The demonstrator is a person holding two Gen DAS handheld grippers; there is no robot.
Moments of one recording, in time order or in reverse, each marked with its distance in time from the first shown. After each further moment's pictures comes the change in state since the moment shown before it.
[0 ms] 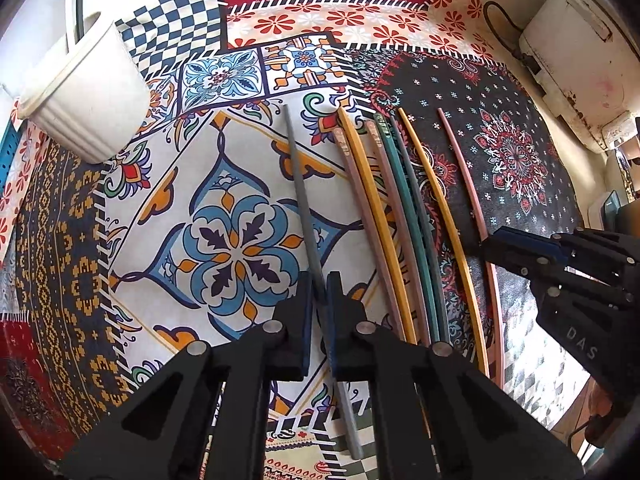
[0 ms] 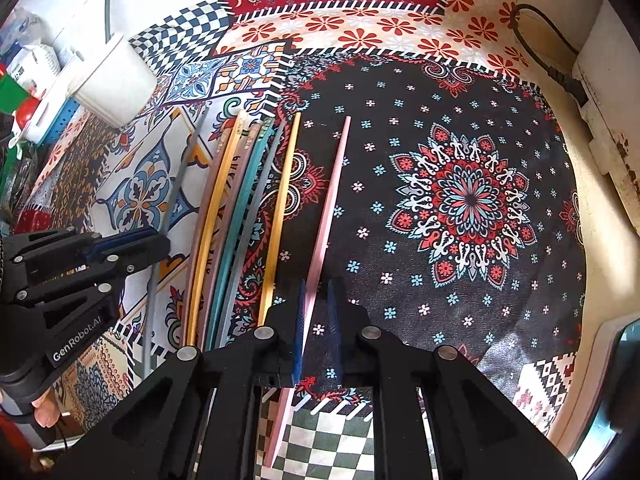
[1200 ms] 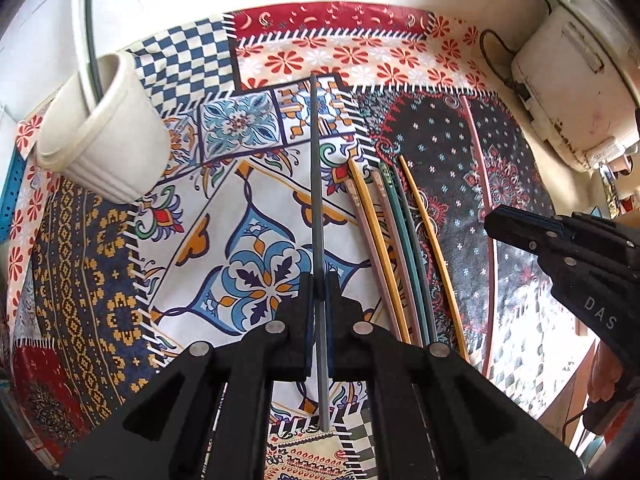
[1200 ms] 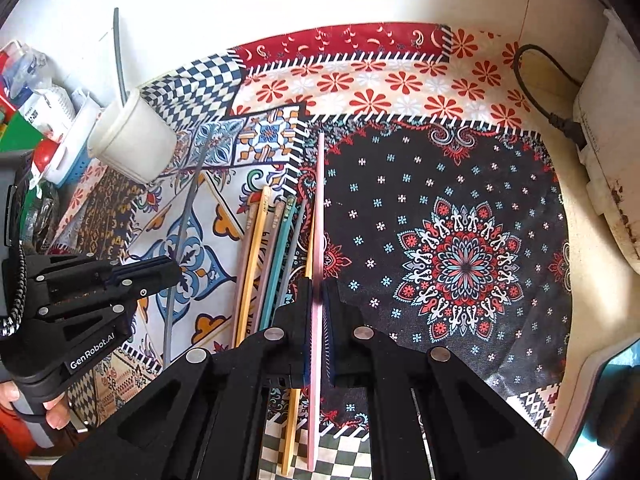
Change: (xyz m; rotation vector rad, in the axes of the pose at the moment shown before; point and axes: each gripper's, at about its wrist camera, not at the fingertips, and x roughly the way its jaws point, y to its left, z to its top) left arm -0.040 0.024 0.034 0.004 -0.039 -0.035; right arm -0.043 0.013 0.041 0.024 -0.114 0.073
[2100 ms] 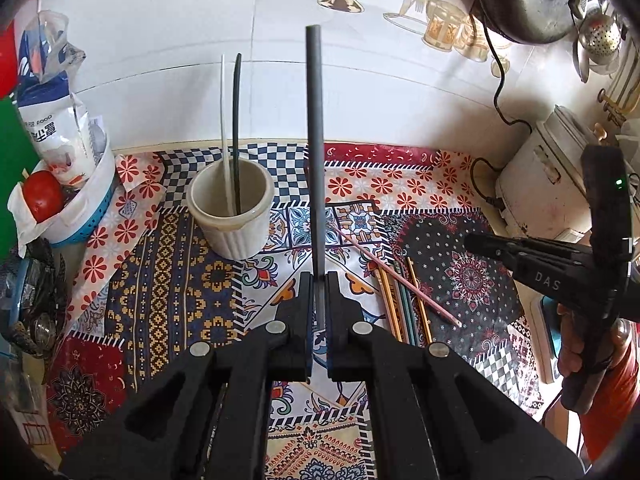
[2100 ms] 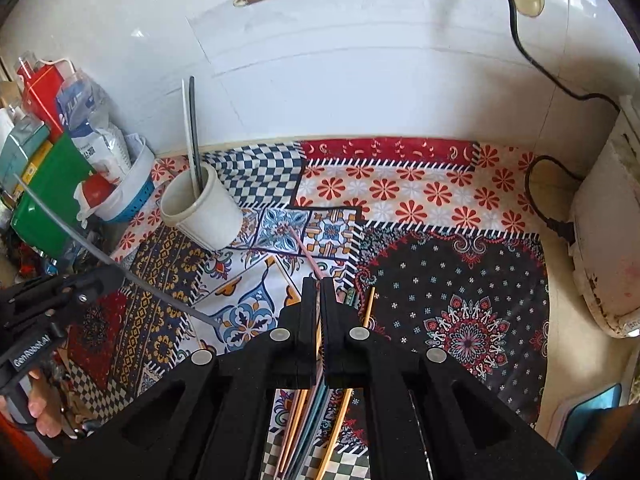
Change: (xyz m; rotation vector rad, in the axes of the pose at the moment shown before) left arm -0.130 0.051 -0.036 -0.129 -0.341 0.011; right arm -0.037 0.042 0.039 -0.097 -0.105 0.047
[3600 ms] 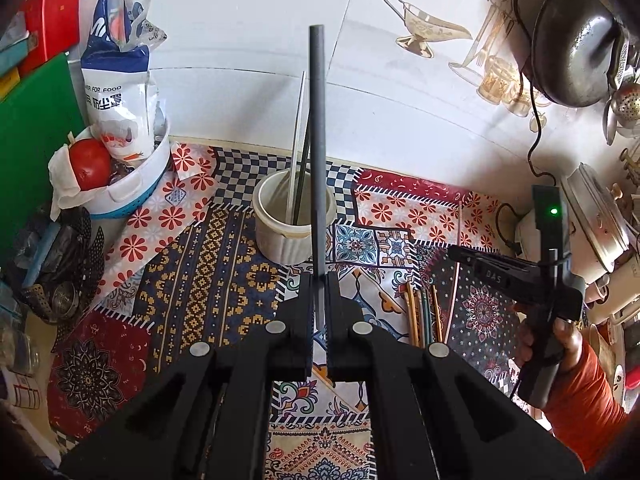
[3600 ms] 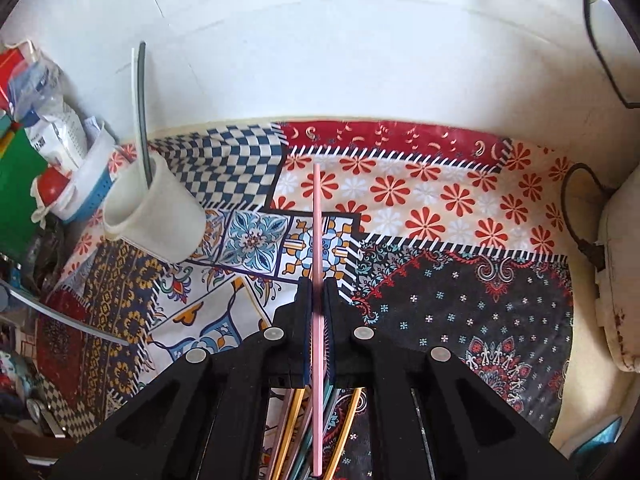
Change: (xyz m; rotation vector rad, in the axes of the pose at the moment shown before) left arm -0.029 0.042 -0.005 -0.153 -0.067 0.050; right arm 0.025 0.010 0.012 -0.008 -0.055 -0.050
